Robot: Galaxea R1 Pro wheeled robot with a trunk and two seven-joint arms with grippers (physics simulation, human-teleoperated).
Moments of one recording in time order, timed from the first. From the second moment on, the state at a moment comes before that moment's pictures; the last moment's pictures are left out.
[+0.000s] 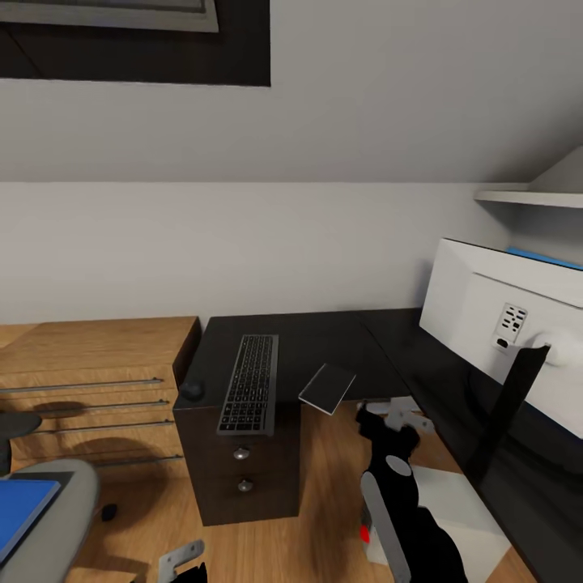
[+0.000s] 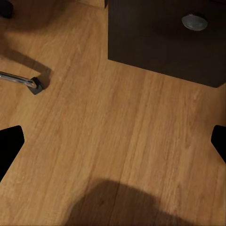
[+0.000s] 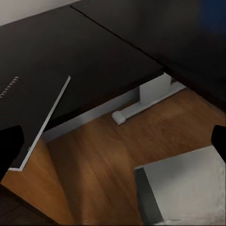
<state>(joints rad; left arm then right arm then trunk) -0.17 0.03 -0.32 -0.71 0.58 0.03 0.40 -0.29 0.17 0.14 -1.40 -0.20 0.31 -0.62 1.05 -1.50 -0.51</state>
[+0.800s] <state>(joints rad) -0.17 0.03 -0.32 -0.71 0.58 0.03 0.41 -0.25 0.17 0.17 -1.47 -0.20 0.37 -0.64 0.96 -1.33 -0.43</state>
